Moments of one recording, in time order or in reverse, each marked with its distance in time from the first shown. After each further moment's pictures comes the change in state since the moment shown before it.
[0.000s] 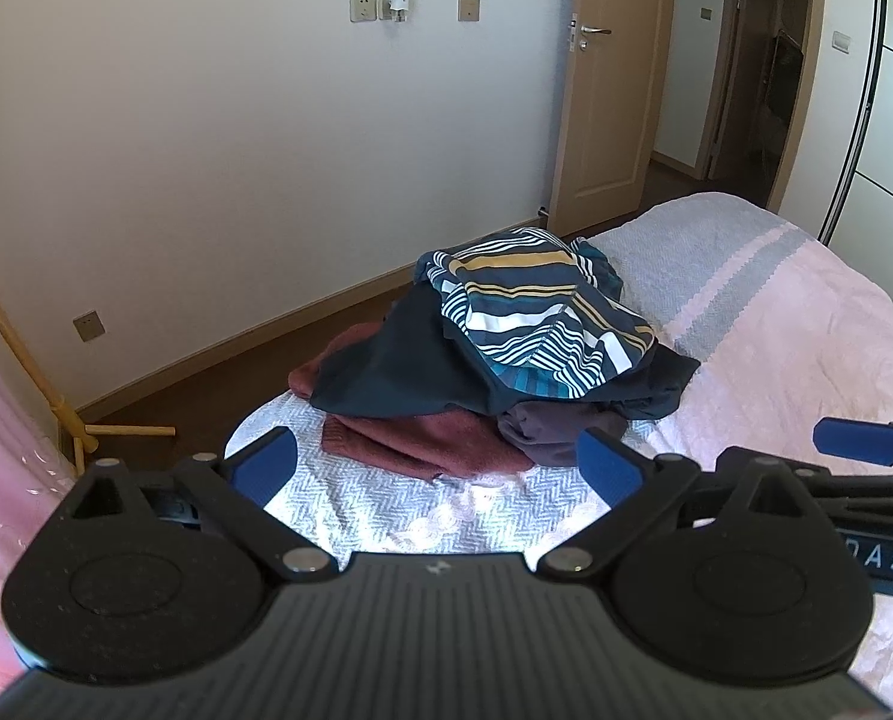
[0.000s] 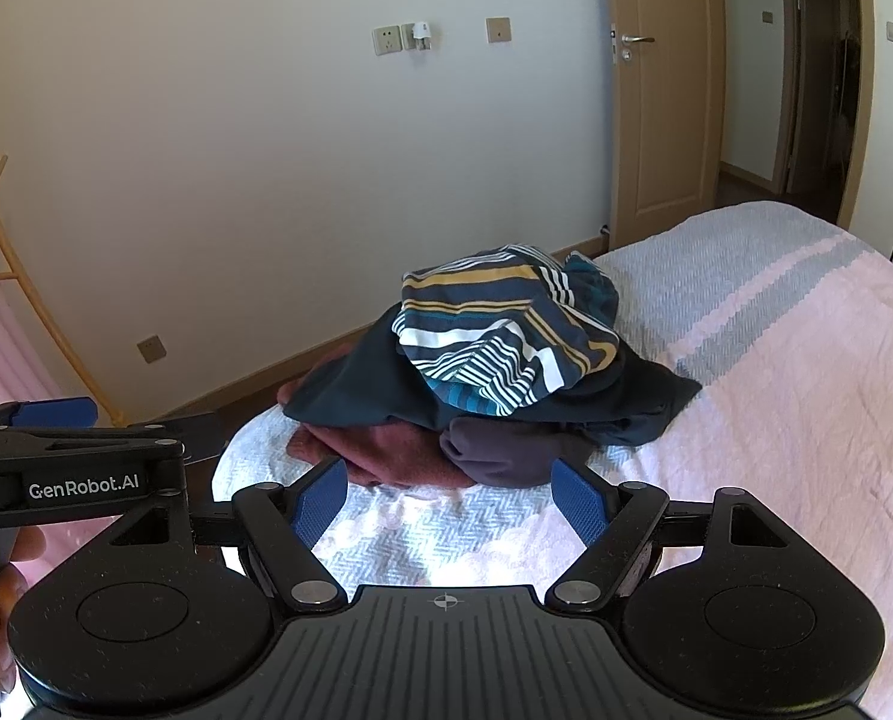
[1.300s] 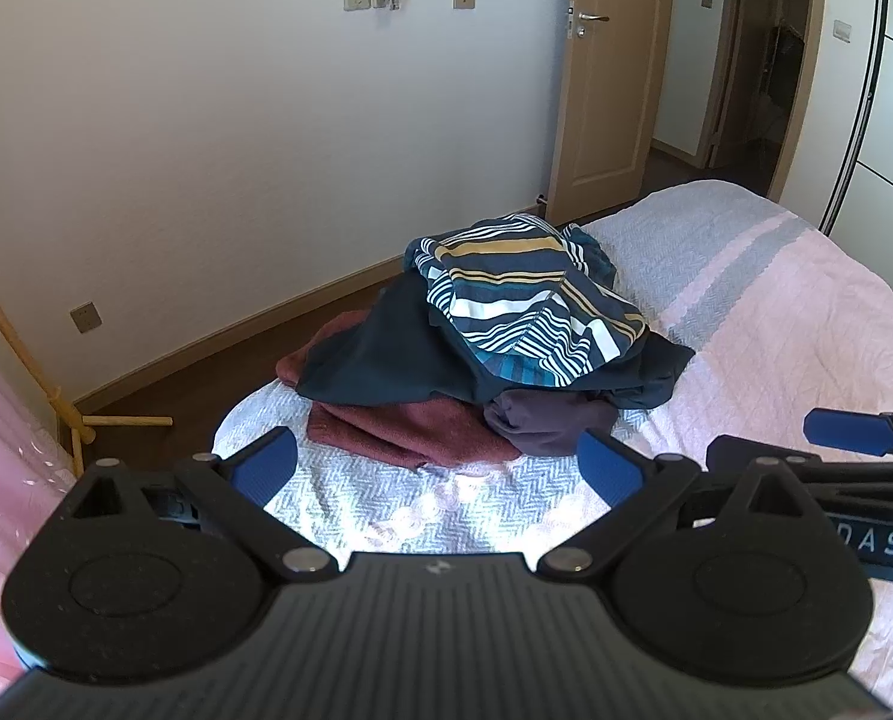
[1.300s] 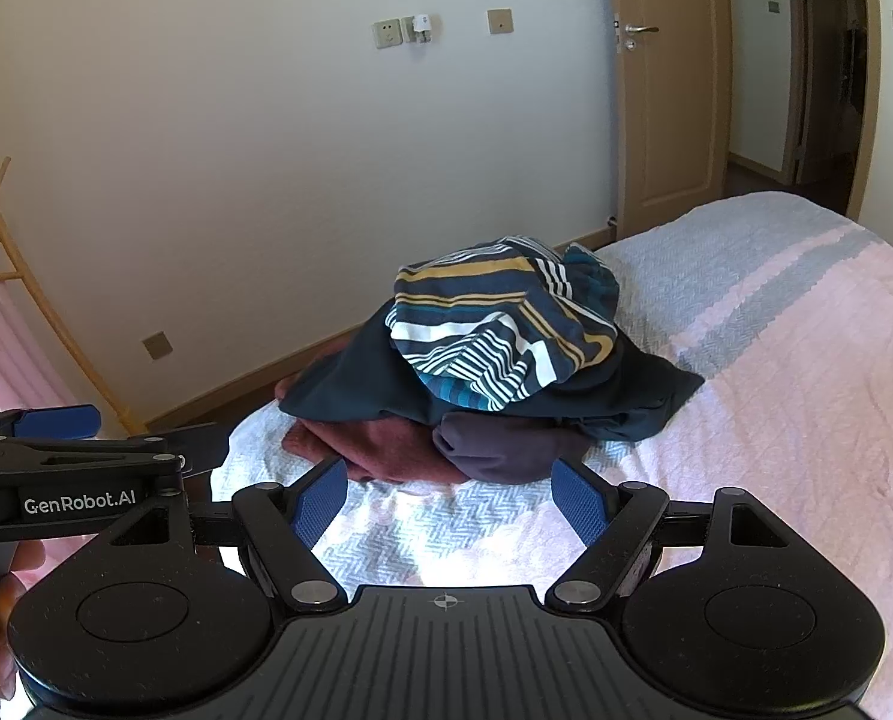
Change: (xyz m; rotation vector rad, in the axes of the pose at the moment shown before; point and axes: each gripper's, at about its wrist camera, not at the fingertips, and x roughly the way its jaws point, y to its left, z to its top) left arm 0.005 -0.024 -0.006 0.004 0.024 0.007; right arm 0.001 -0.022 0.001 0.011 0.014 0.031
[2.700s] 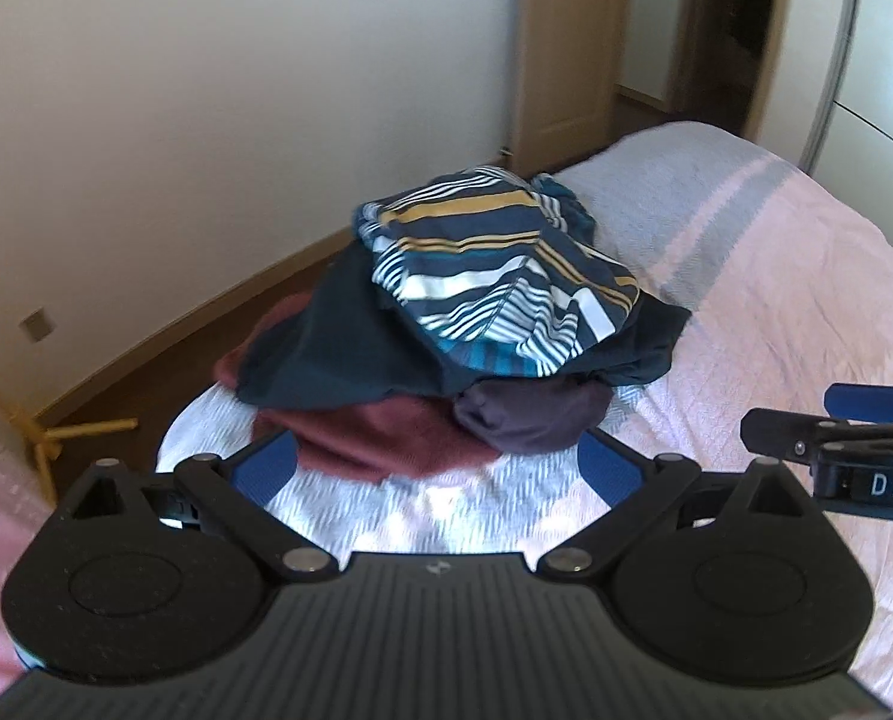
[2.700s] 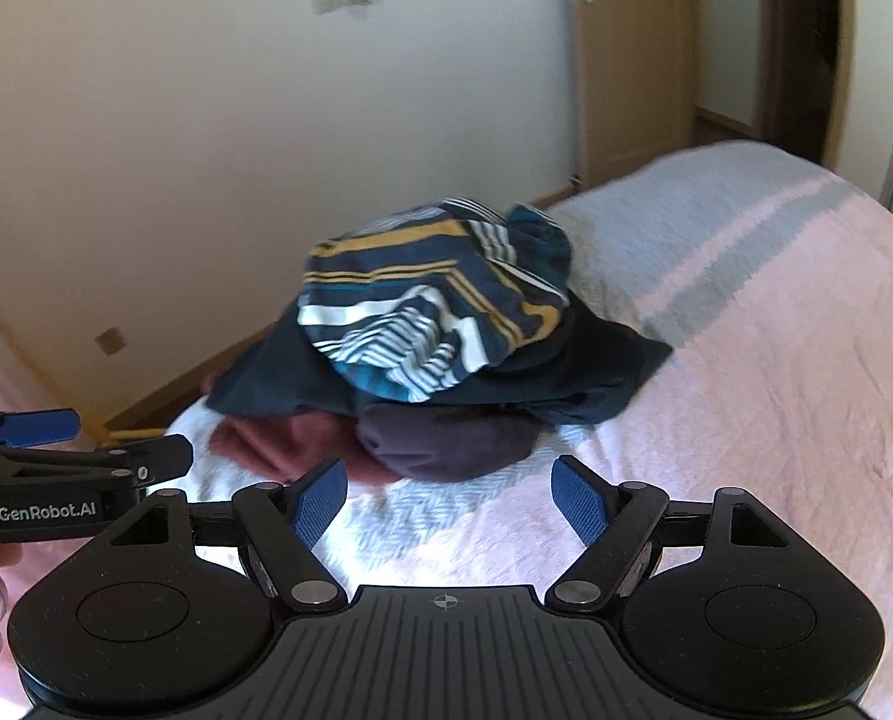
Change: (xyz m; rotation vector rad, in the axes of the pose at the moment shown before) left arm 0.112 -0.023 0.033 0.144 0.078 -0.119; right arm 0.072 -0.059 0.020 0.081 0.082 -0.075
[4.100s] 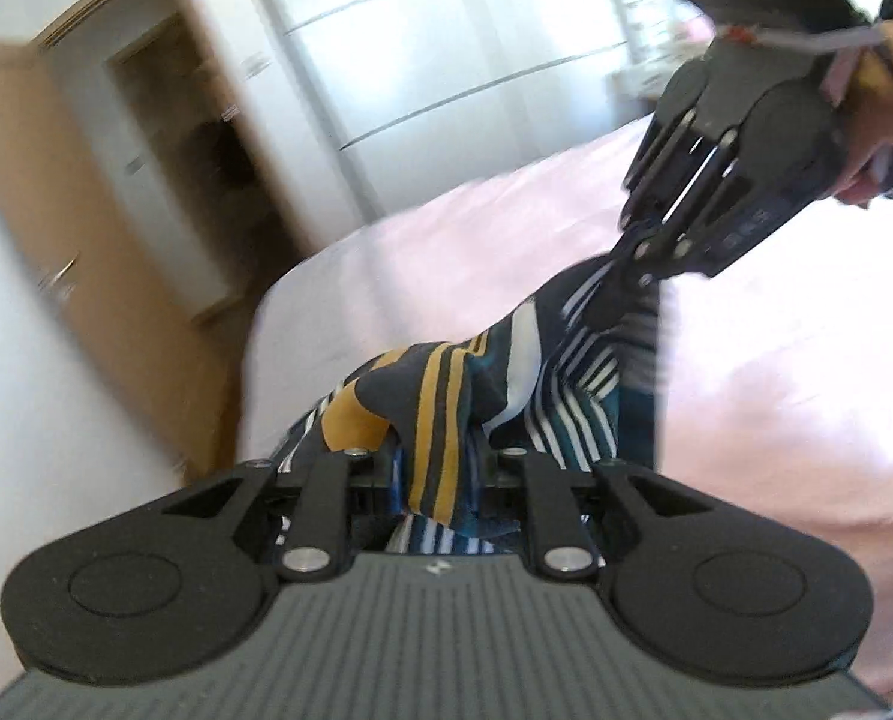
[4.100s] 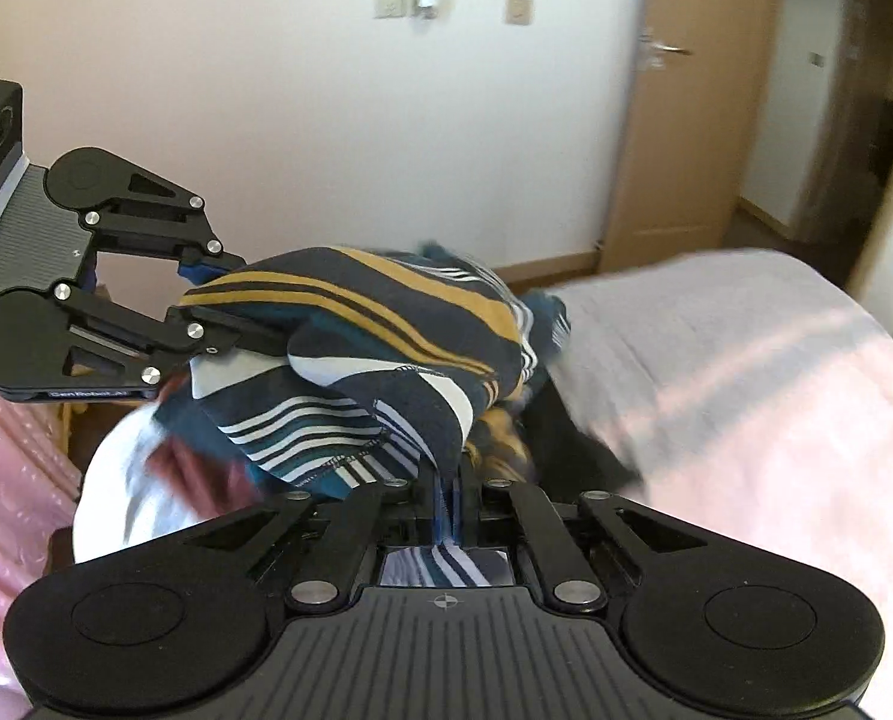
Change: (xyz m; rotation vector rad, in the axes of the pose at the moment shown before) left arm 0.013 -0.064 0.029 0.993 -0.411 -0.692; right arm -0.003 -0.048 0.036 -0.232 -0.052 -0.039
